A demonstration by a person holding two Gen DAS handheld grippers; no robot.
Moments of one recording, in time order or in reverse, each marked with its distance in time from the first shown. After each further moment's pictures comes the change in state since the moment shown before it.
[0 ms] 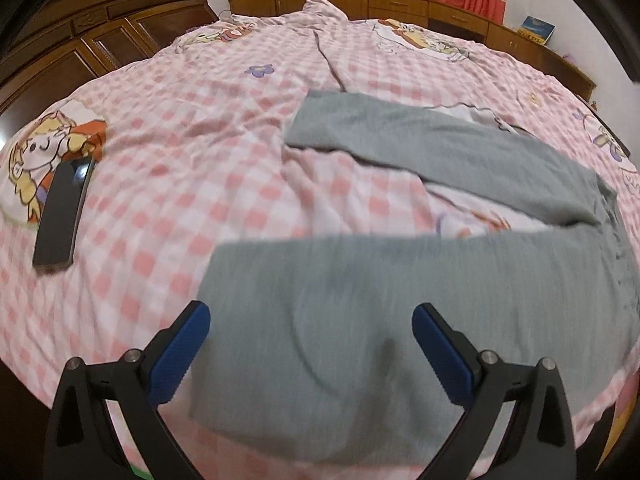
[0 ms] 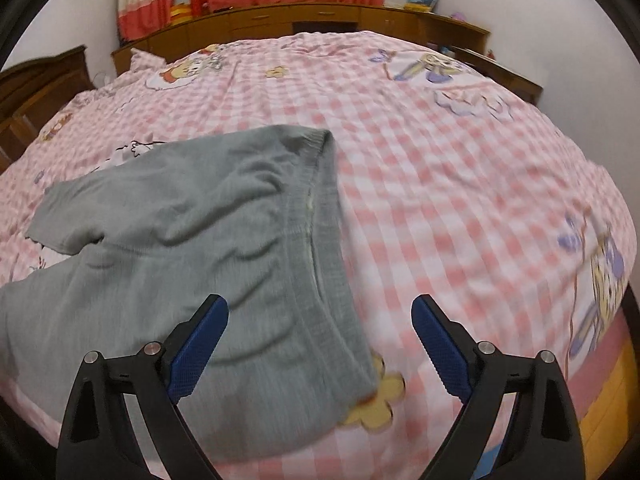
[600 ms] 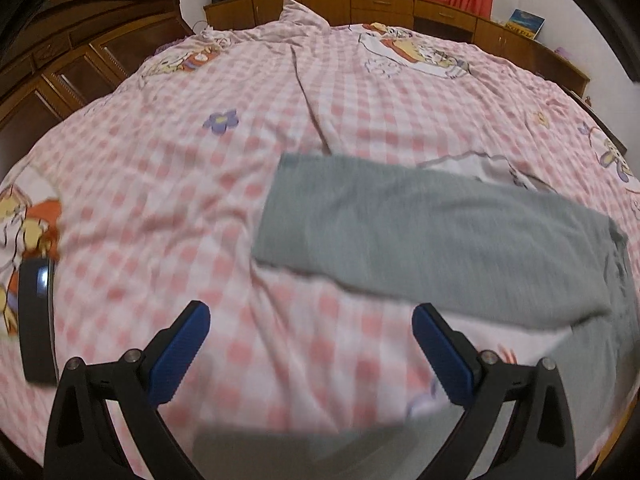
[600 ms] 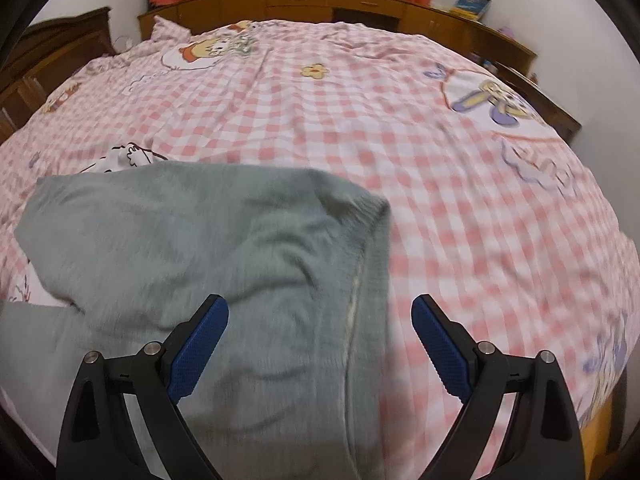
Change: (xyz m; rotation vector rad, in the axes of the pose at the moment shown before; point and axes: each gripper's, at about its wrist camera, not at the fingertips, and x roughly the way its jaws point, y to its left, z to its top) left arm 0.053 -0.014 0.119 0.057 -0.006 -0.032; right arm 0.061 0.033 0.089 -0.146 0.059 0.035
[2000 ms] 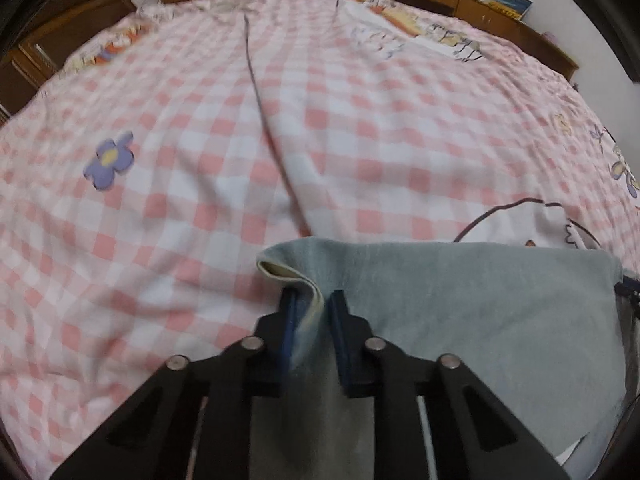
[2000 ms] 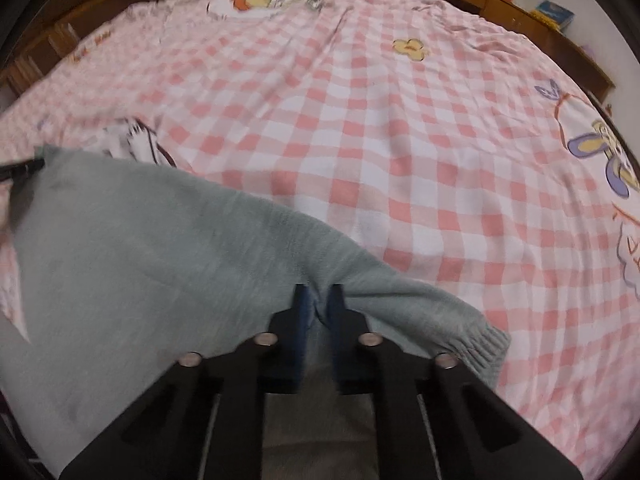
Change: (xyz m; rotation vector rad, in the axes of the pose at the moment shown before) left arm 0.130 -0.002 0.096 0.067 0.087 -0.142; right arm 0.096 0.040 0.070 -0.157 0.116 0.160
